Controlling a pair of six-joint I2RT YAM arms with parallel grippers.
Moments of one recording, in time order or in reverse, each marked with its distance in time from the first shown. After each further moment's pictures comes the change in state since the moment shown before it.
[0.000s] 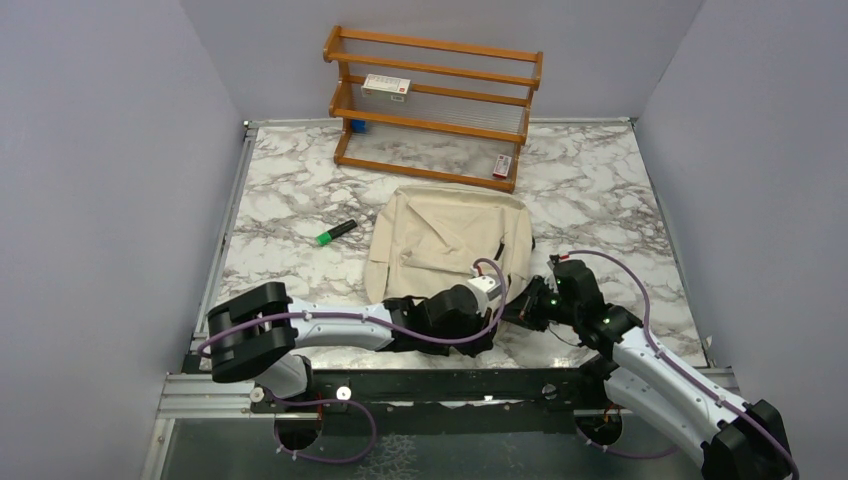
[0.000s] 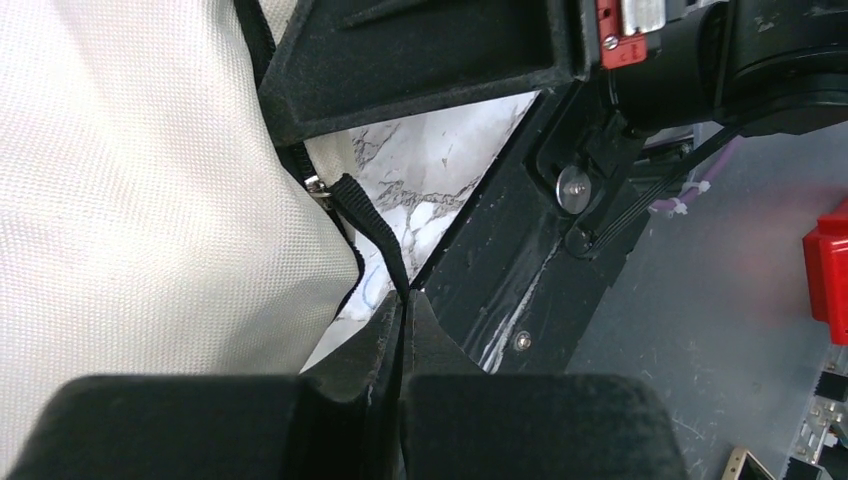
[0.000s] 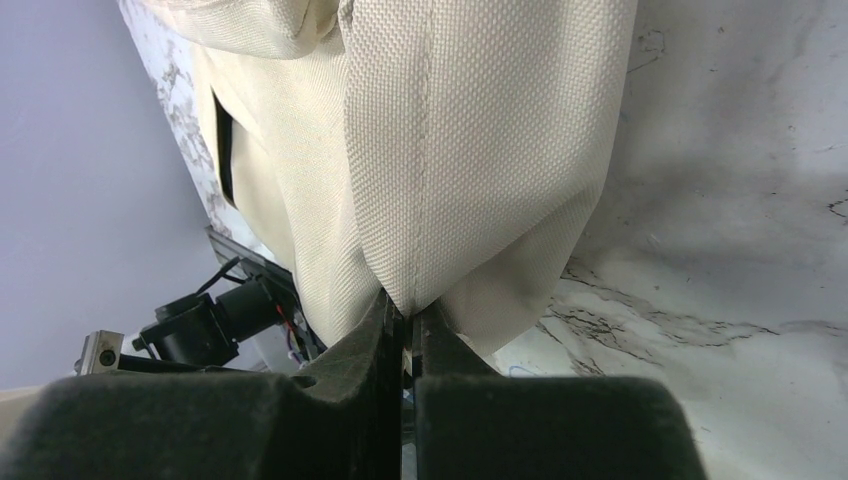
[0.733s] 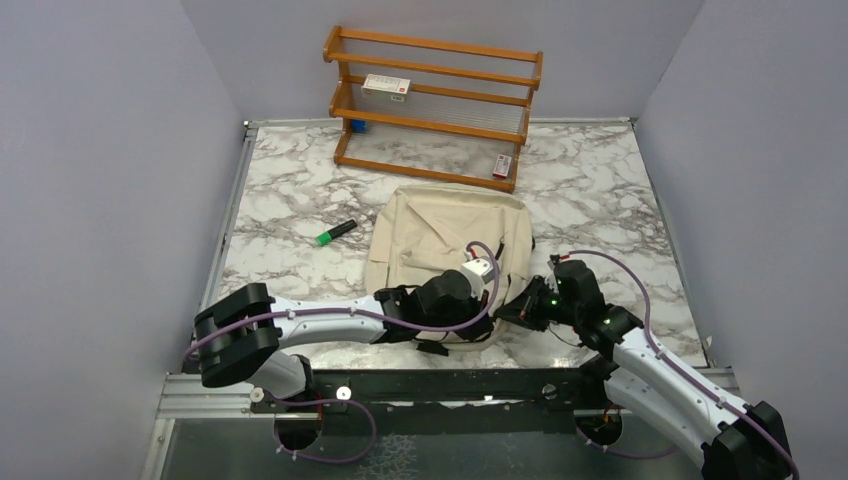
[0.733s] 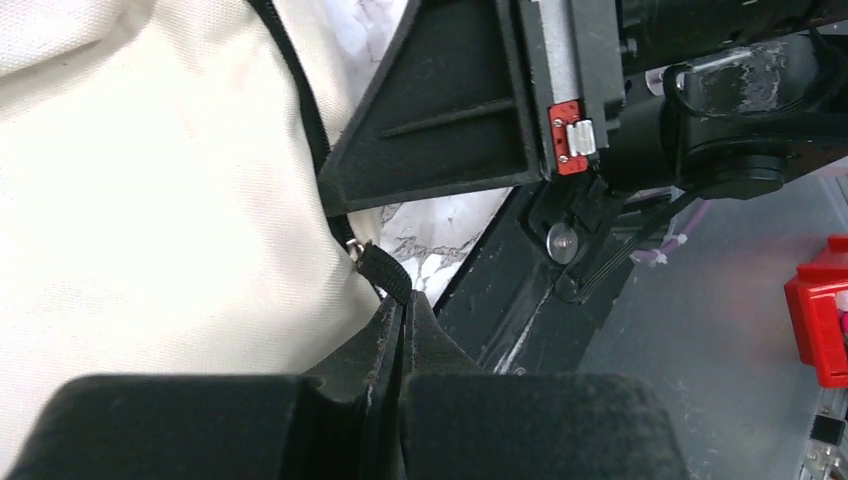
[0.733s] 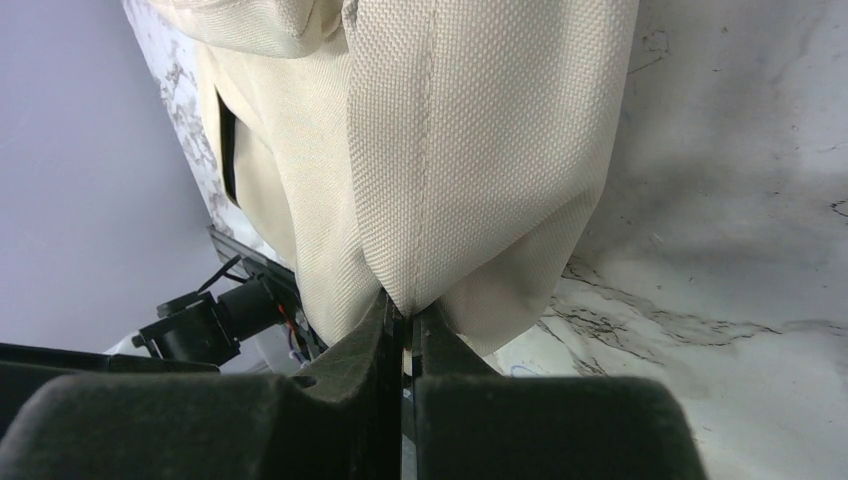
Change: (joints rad) left arm 0.046 -0.066 0.028 -0.012 -0.034 0.036; right arm 0.000 -0.010 0.000 -0.002 0.003 0.000
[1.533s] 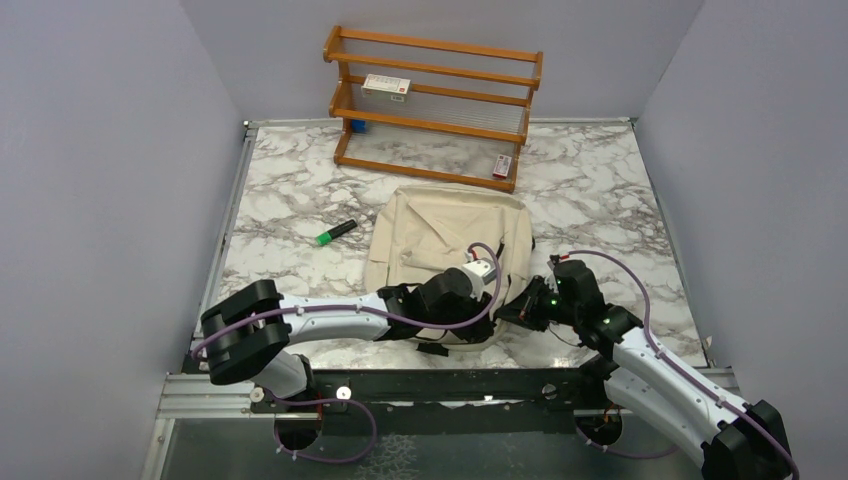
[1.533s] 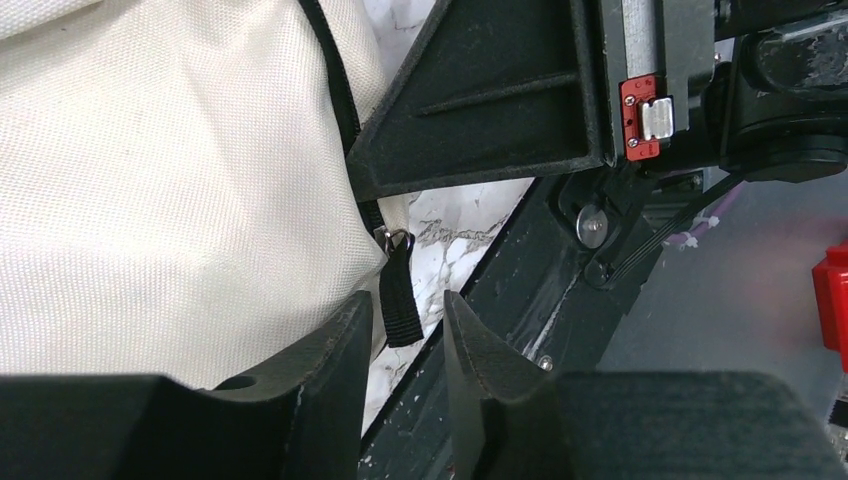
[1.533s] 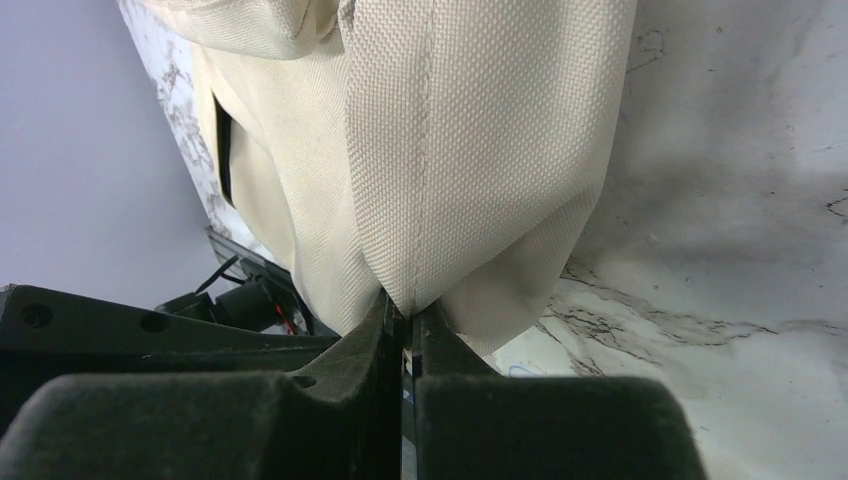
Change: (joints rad) left arm 0.034 0.036 0.000 -0.024 0.050 0.027; right arm 0.000 0.005 0.000 0.000 0.000 0.000
